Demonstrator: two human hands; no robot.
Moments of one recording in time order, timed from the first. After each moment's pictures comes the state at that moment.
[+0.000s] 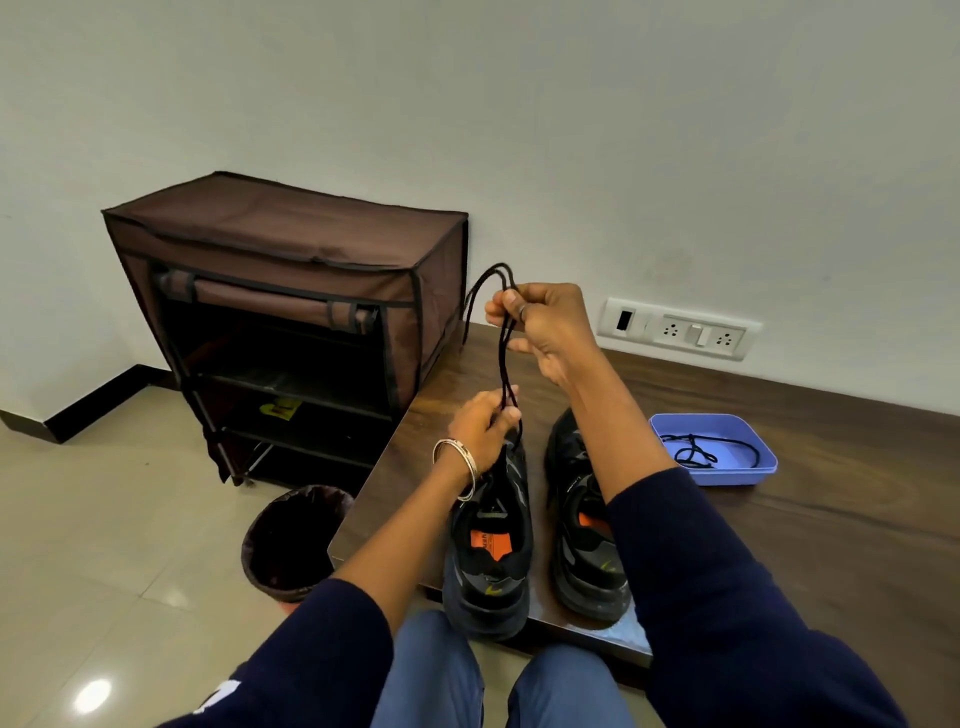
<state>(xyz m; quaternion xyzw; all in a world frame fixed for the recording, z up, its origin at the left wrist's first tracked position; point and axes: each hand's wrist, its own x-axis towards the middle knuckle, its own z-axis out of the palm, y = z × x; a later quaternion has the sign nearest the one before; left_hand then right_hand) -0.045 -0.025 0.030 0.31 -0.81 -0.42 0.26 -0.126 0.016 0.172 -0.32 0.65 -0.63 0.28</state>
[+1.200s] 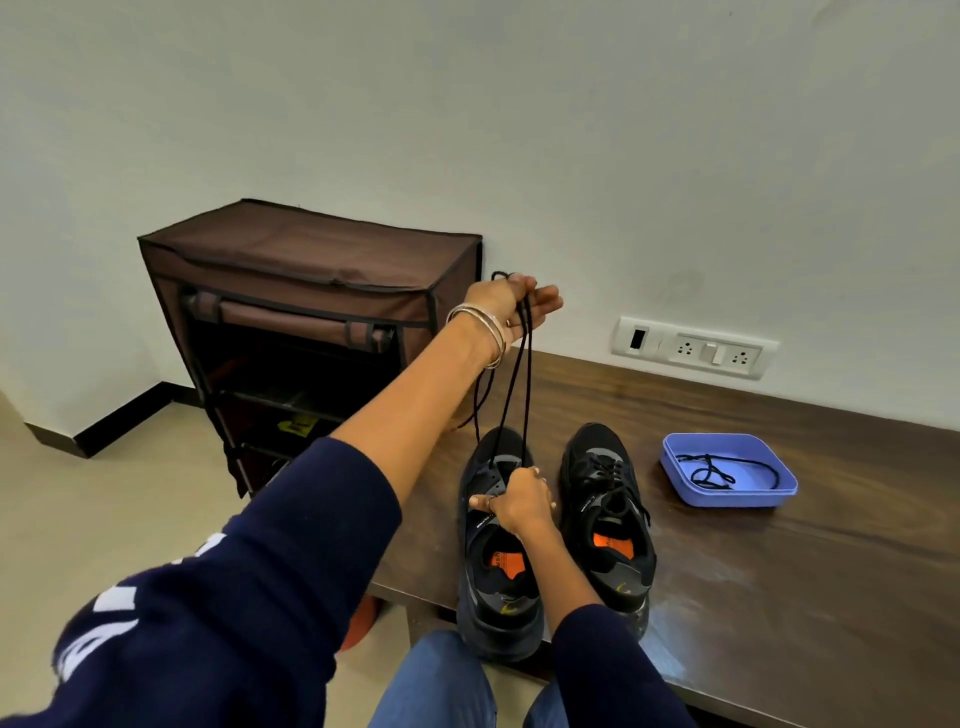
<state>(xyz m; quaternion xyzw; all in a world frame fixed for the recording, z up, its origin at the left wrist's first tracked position) -0.070 -0.046 0.207 0.30 -0.45 -0.78 0.33 -0.095 0.034 -0.003 -0.34 0.88 -0.23 0.24</state>
